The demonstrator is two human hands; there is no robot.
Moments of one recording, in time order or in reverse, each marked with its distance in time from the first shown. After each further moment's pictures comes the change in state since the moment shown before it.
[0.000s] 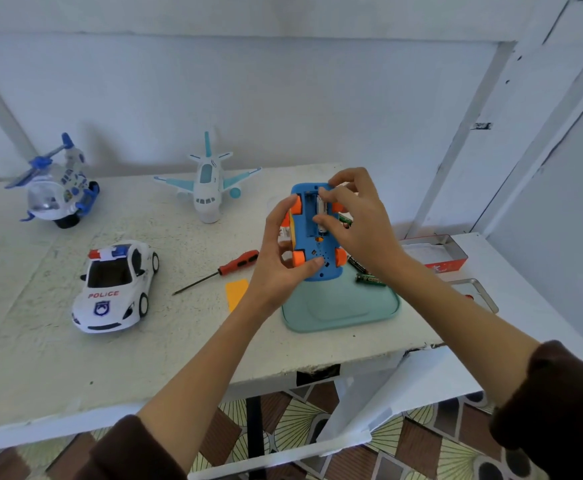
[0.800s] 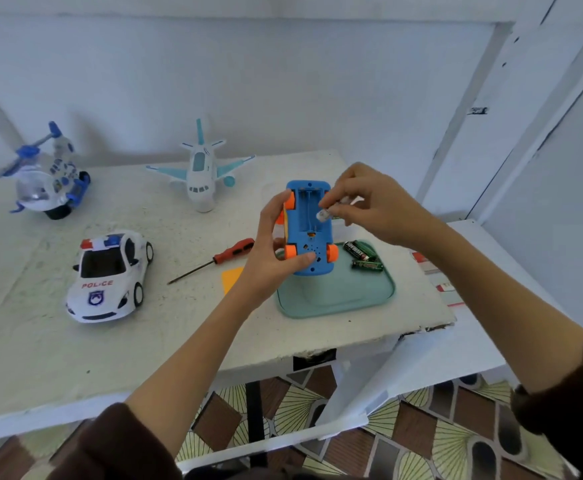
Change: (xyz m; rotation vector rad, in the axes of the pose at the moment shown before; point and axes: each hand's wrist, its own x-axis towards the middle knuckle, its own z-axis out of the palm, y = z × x) left_hand -0.003 -0.008 -0.009 0.029 -0.089 -0.036; right_hand 0.006 -0.002 -0.043 0.207 -0.380 0.211
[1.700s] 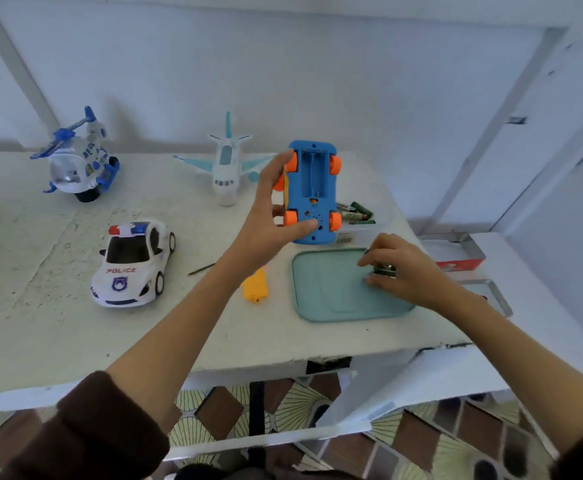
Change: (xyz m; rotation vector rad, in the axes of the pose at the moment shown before) left_hand 0.026 0.024 -0.040 0.195 0.078 0.085; right_hand -0.038 0.061 0.031 -0.364 -0.204 -0.056
